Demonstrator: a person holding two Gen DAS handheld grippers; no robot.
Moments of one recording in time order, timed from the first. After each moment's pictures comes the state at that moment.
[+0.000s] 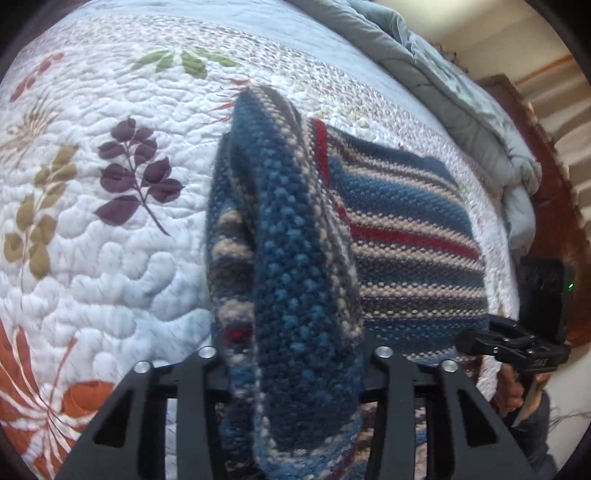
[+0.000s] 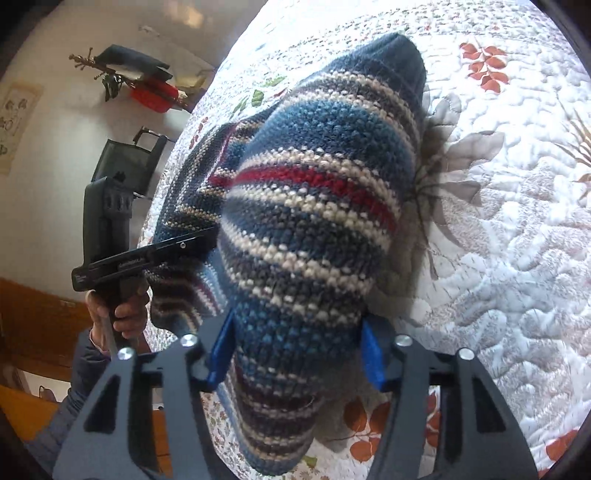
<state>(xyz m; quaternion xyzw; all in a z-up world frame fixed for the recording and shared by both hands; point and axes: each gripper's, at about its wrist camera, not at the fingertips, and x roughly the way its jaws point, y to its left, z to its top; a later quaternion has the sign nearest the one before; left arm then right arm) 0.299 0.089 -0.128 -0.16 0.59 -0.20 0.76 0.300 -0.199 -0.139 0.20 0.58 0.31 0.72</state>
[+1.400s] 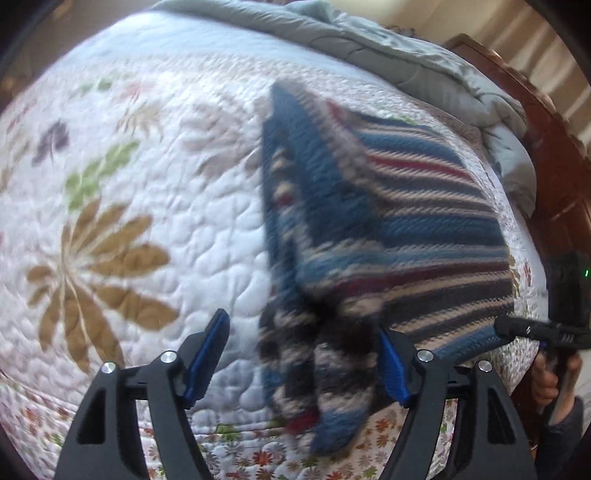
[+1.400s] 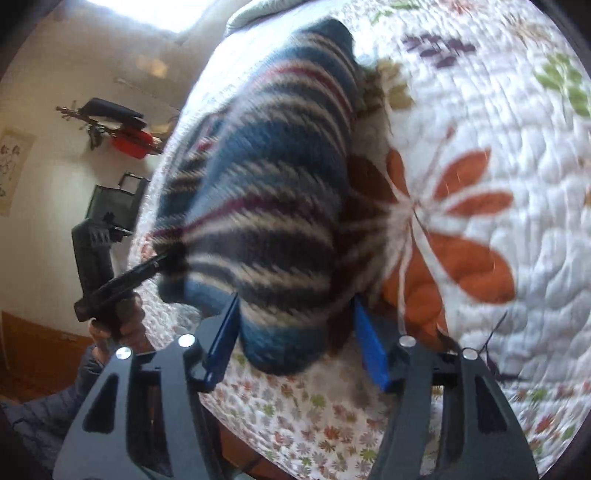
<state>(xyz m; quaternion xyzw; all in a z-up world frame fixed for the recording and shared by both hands) 0.148 -0.078 -0.130 -0.08 0.55 -0.19 0.81 0.118 -0.421 -0.173 0.26 0.56 0.22 0.75</state>
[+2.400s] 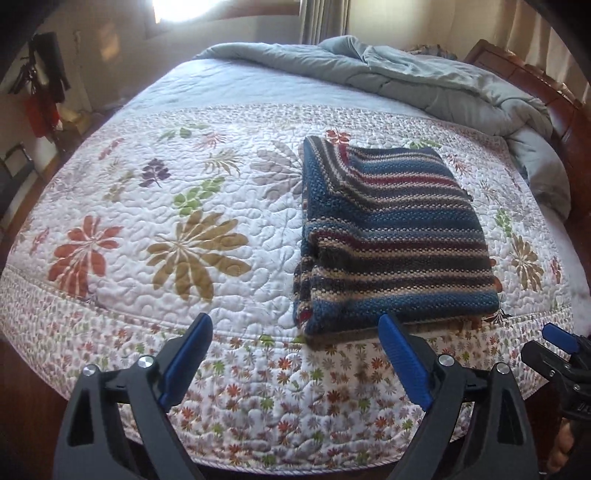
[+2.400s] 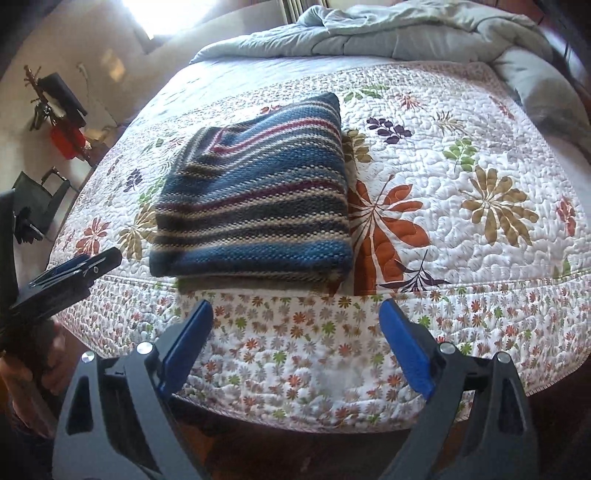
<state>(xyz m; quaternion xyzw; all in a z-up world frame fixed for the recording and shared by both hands) 0.044 -0.088 -0.031 0.01 0.49 -0.05 0.87 0.012 -0.344 -0.069 0.11 0.50 0.04 0.86</state>
